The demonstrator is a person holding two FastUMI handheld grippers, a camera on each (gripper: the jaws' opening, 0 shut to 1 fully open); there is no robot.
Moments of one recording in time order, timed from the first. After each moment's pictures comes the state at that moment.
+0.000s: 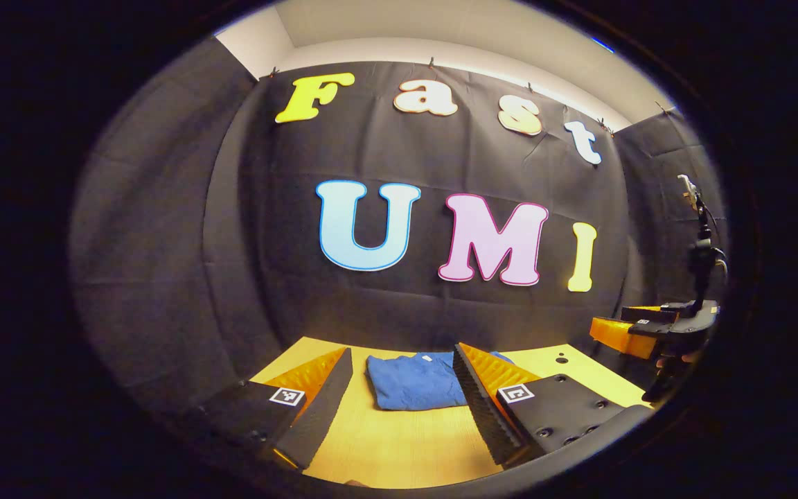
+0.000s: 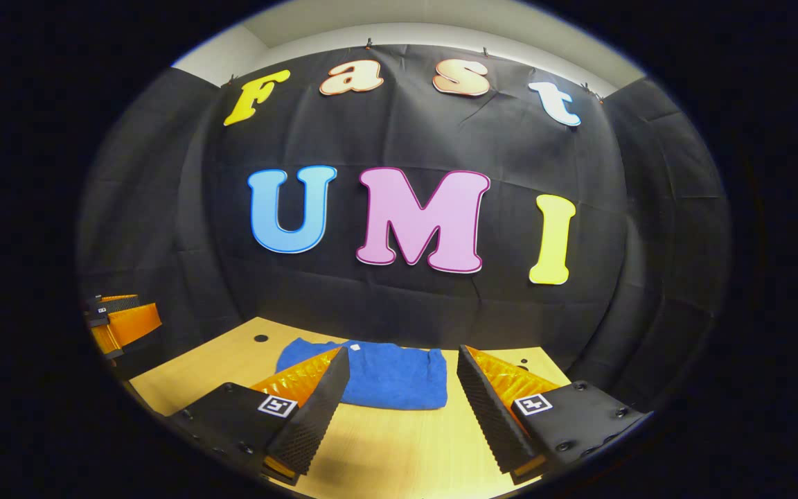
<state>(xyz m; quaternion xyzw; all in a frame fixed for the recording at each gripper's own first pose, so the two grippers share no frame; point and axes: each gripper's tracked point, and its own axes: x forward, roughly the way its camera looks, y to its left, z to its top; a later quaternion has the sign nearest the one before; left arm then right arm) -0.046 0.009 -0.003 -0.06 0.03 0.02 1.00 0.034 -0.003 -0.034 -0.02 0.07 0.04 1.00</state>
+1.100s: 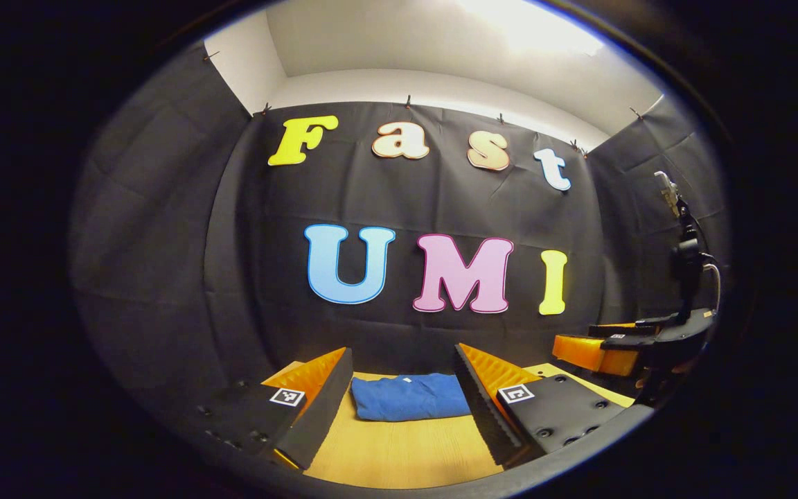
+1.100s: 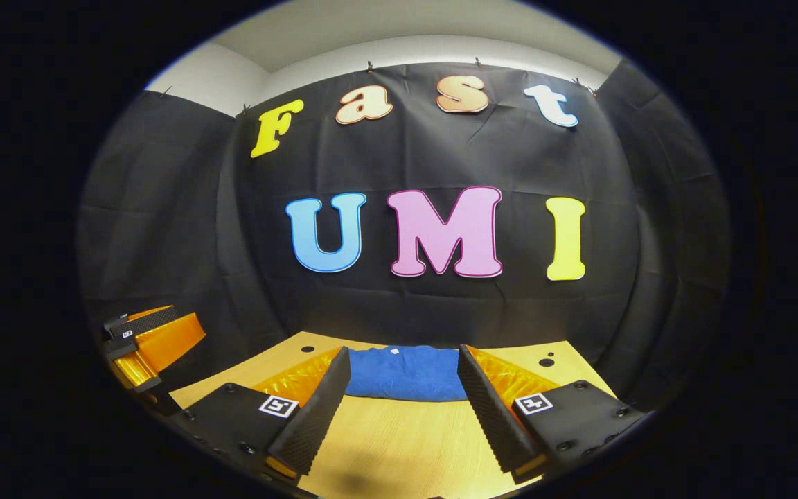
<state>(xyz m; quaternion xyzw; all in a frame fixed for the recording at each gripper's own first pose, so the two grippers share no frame) -0.093 -0.056 0.018 -0.04 -0.04 -0.01 1.00 -0.027 -0.002 -0.009 0.01 0.05 0.09 0.99</state>
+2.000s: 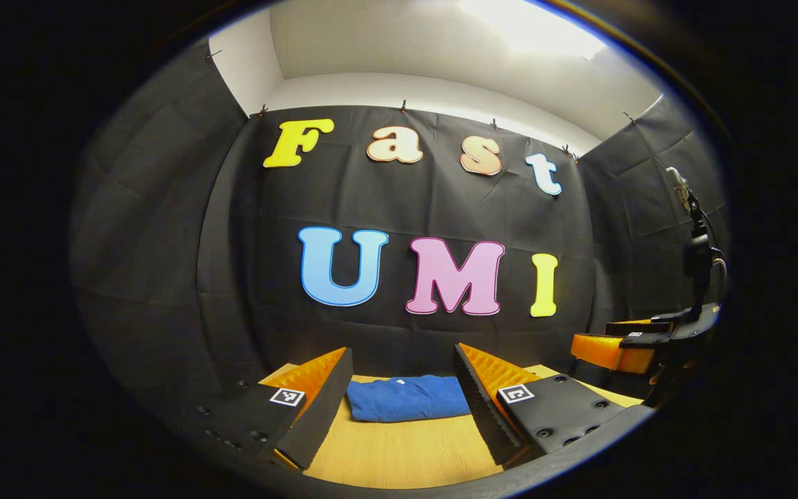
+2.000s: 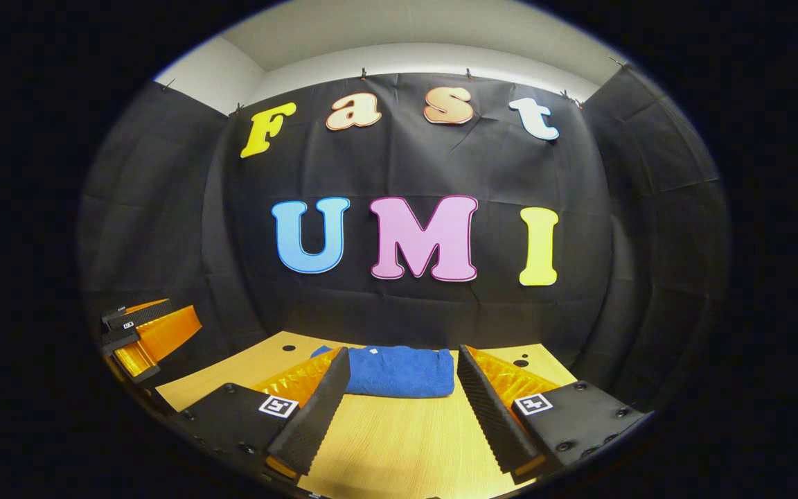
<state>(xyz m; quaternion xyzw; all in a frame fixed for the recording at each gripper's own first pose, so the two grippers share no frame) -0.091 -0.056 0.016 -0.04 -0.05 -0.02 1.00 -0.075 -0.014 -0.005 0.00 0.04 0.05 1.00</state>
